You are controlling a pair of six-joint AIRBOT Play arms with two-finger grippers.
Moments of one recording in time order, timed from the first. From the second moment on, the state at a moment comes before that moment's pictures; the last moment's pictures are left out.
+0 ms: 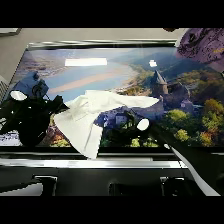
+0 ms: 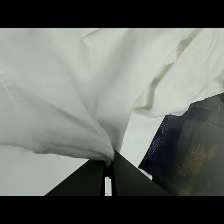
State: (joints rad) left arm 0.10 -1.43 1.08 0.86 -1.06 -1.52; right arm 0.58 -1.39 0.77 -0.57 0.81 1.57
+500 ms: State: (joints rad) left arm 0.10 -1.43 1.08 0.86 -1.06 -1.52; right arm 0.71 -1.53 0.77 -0.19 0.68 1.37
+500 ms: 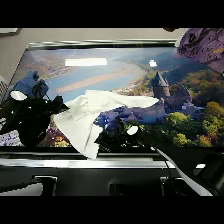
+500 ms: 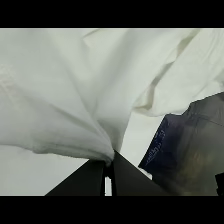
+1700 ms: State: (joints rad) left arm 0.11 -1.40 1.14 0.86 -1.06 -1.50; right arm 0.64 -1.51 0.83 -0.08 0.63 1.25
